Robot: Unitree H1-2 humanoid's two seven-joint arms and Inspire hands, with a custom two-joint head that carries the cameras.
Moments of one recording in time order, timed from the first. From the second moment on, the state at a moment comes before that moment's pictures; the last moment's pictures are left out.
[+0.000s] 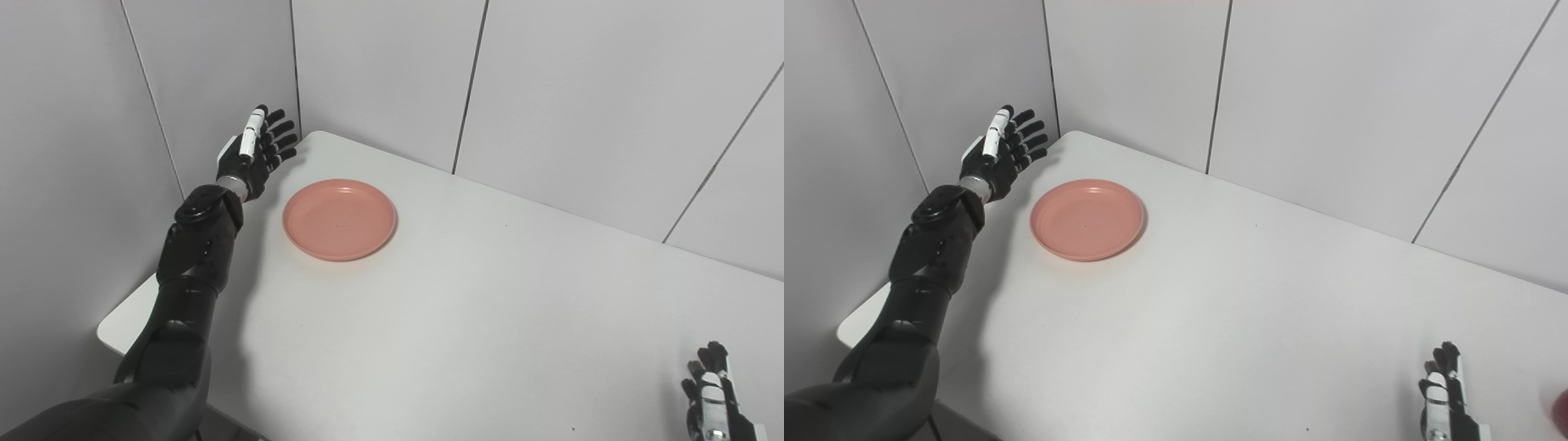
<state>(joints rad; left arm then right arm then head) -0.54 0.48 0.46 0.57 -0.39 0.25 -0.14 0.03 -0.06 0.02 -0.19 0.02 0.11 0.05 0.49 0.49</state>
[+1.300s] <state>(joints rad) -0.52 0.49 0.46 0.72 -0.39 0.14 -0.18 0.03 -0.06 0.02 -0.20 0.03 0.13 0.06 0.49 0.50</state>
